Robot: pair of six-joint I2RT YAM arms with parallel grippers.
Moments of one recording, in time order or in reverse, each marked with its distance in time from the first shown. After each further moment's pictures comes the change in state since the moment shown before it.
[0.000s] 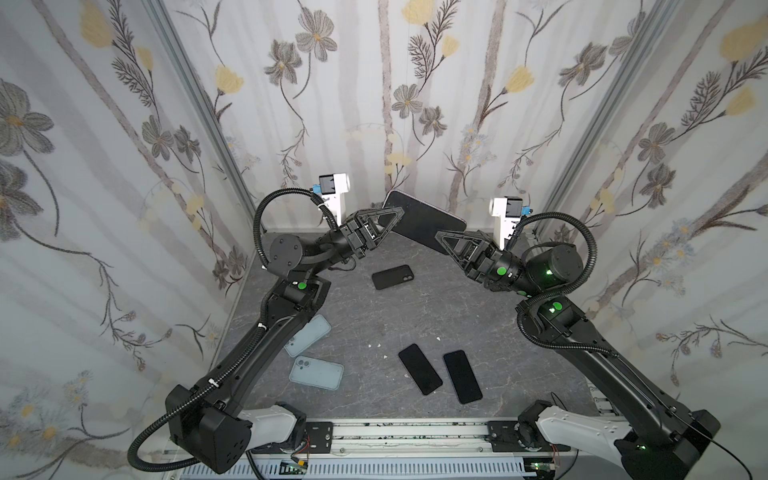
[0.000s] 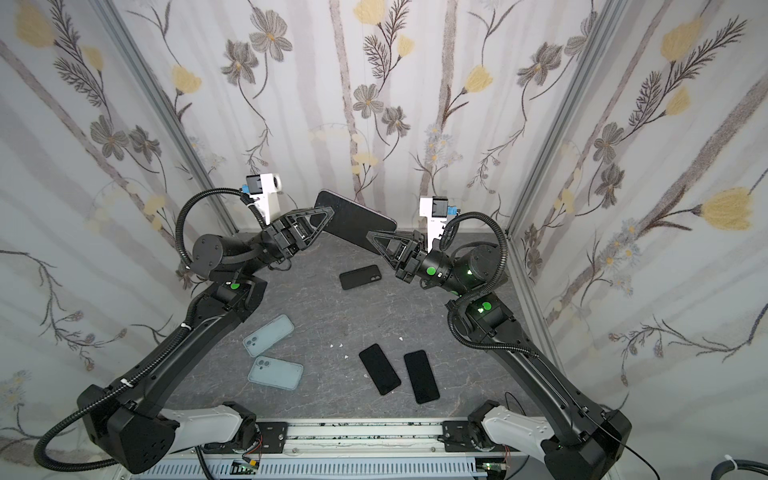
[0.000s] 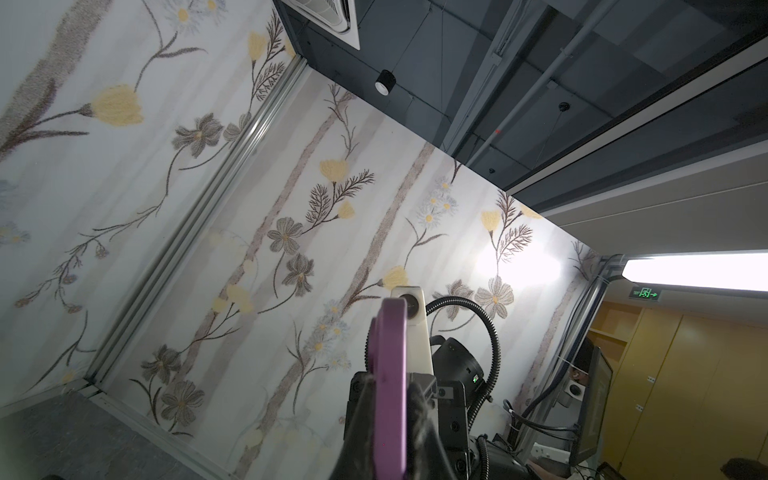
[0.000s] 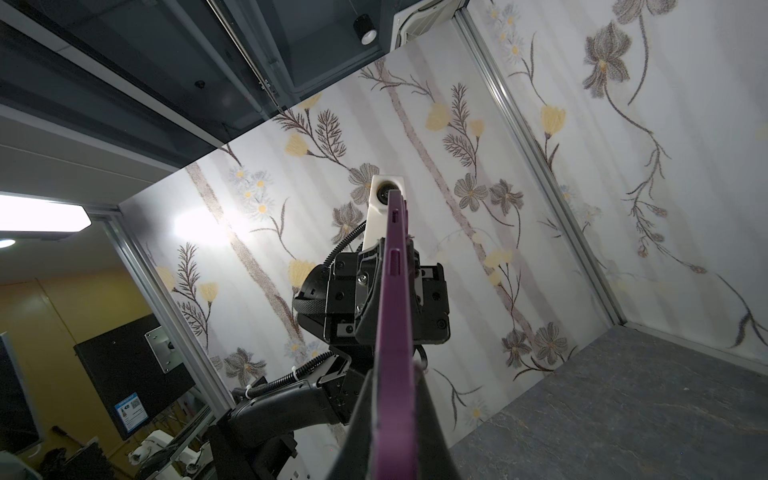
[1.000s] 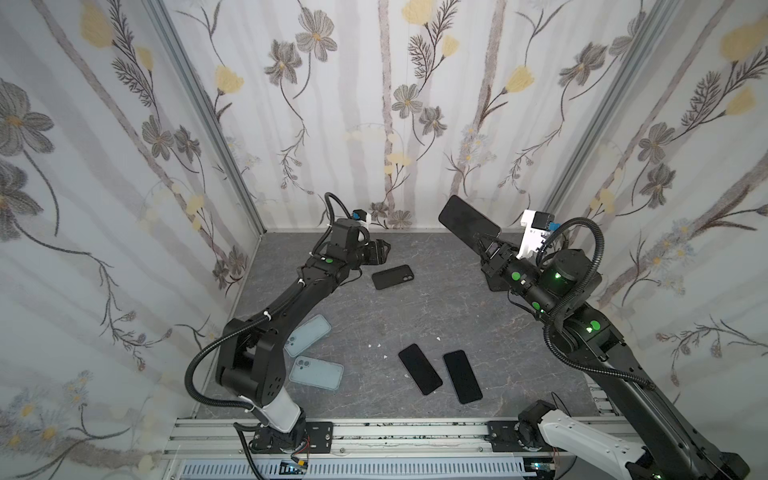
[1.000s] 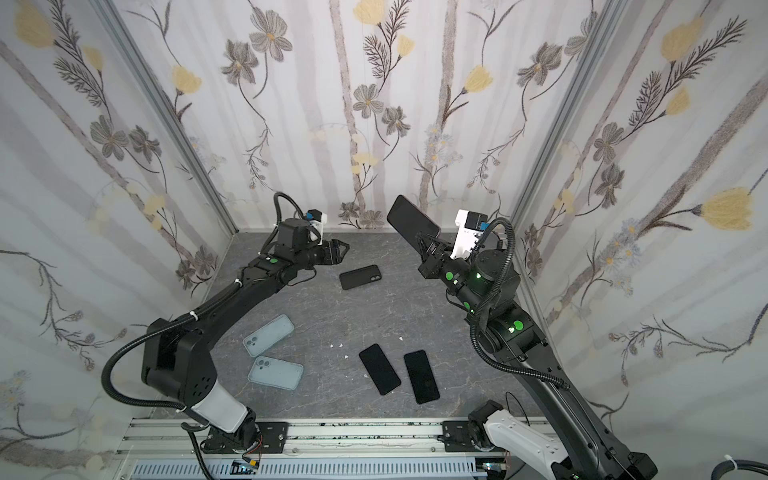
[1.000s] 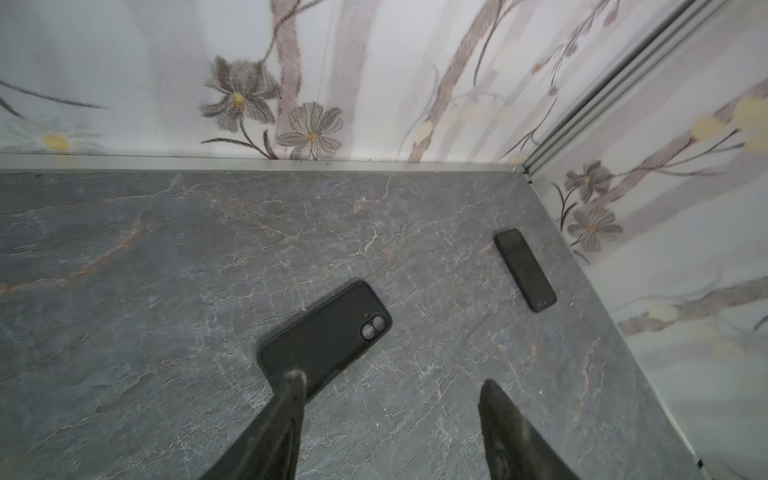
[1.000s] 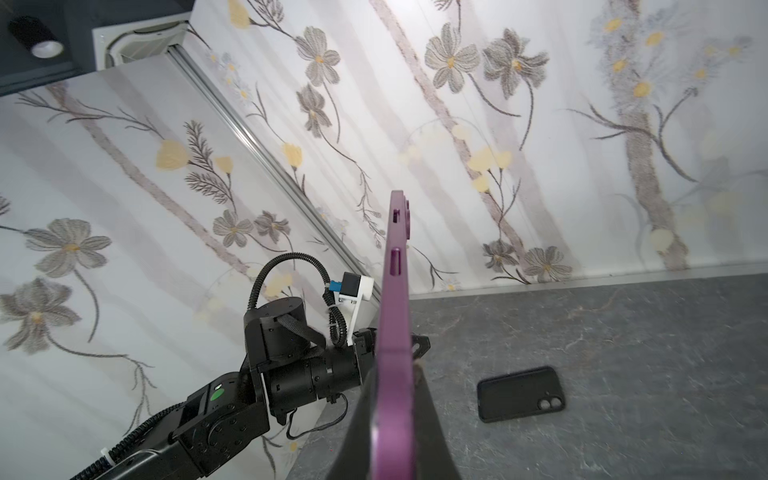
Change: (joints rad) left arm 0.035 0.428 0.143 -0.937 -0.500 0.751; right arm -0.058 -0.151 -0.001 -0.572 0.584 -0.191
